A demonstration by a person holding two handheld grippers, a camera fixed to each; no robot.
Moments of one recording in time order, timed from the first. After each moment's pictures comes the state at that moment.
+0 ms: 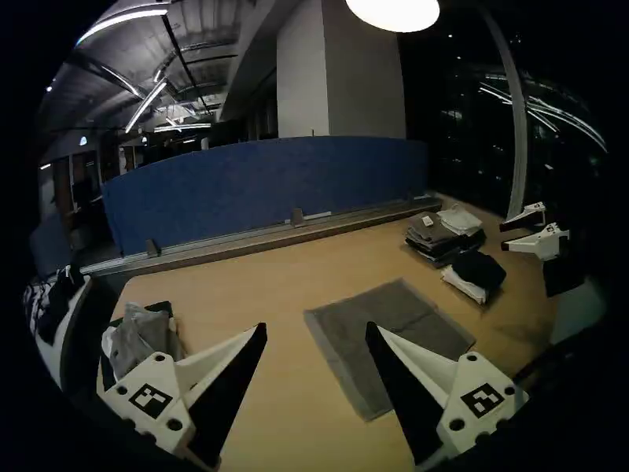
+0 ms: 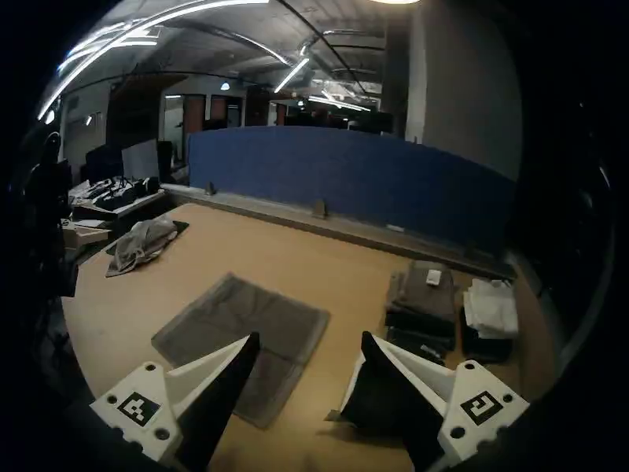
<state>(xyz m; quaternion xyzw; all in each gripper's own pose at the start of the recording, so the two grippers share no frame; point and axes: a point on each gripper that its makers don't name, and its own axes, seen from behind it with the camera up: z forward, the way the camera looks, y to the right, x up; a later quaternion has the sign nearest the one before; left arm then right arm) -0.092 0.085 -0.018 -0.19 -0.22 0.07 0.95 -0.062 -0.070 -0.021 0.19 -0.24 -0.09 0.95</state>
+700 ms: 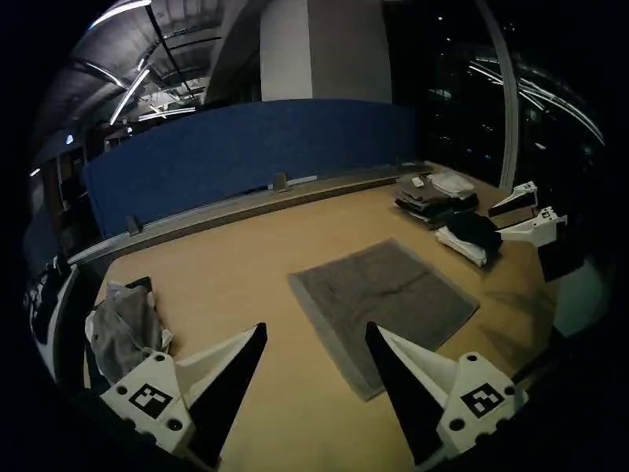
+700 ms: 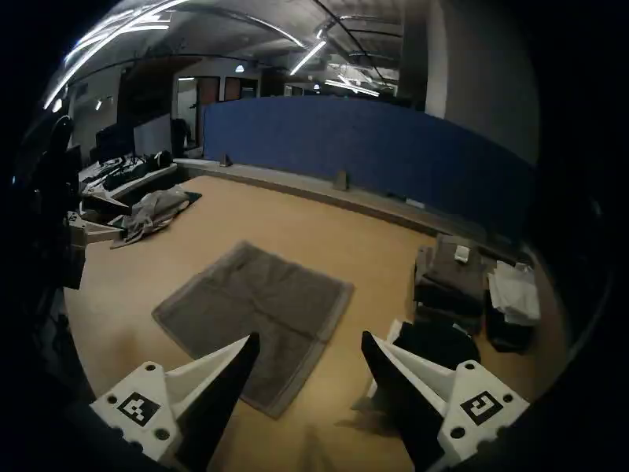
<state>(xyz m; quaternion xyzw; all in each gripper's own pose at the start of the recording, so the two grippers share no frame) -0.165 0.097 -0.029 -0.22 -0.27 0.09 0.93 -0.133 -0.091 -0.030 0.22 -0.27 -0.11 0.93</state>
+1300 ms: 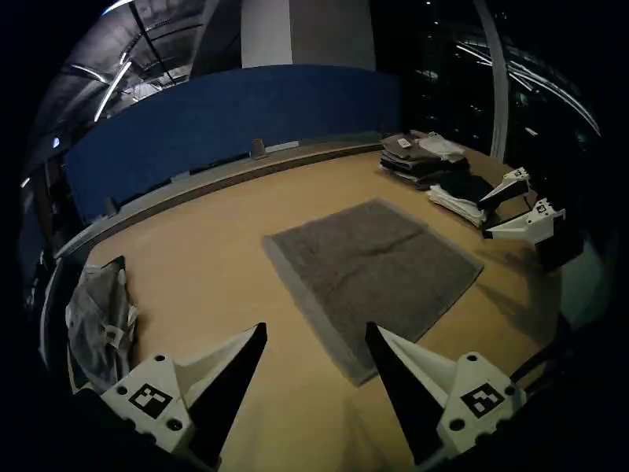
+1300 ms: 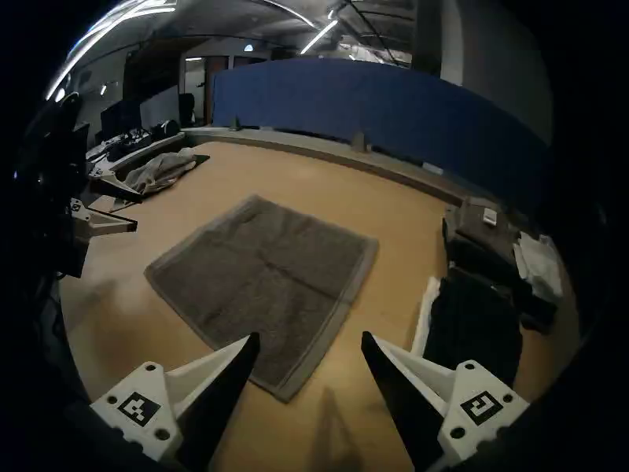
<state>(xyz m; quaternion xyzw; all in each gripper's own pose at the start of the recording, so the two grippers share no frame) -0.241 0.114 -0.042 -0.25 -0.30 0.11 0.91 -0.215 -0.104 -0.044 0.23 -0.32 -0.12 0.91</state>
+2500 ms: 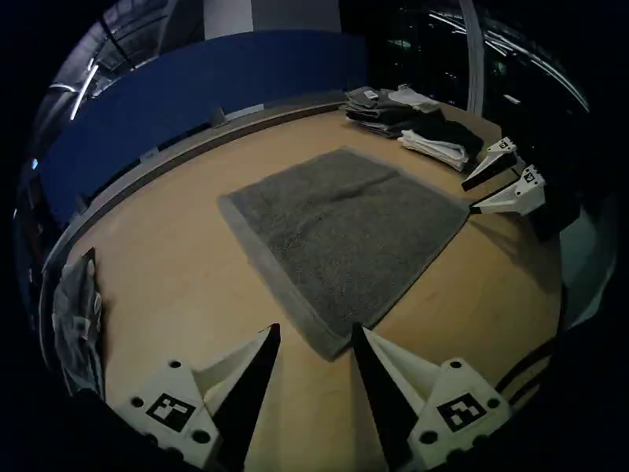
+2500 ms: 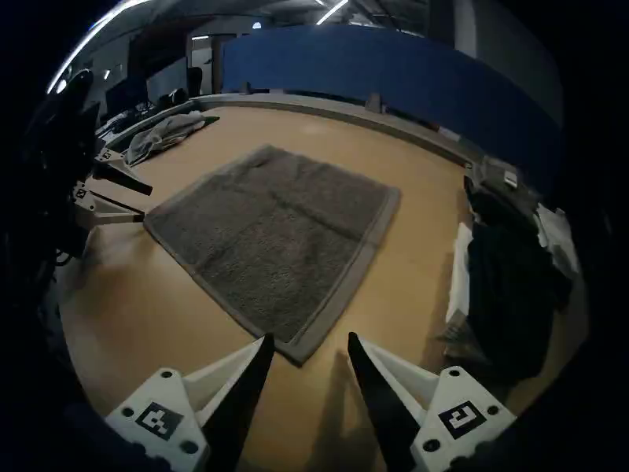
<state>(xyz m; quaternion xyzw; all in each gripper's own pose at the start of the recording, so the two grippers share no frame) -0.301 0.131 -0.074 -0.30 -0.35 0.16 0.87 -0.275 -0.105 -0.078 0.25 -0.37 -0.13 0.88</state>
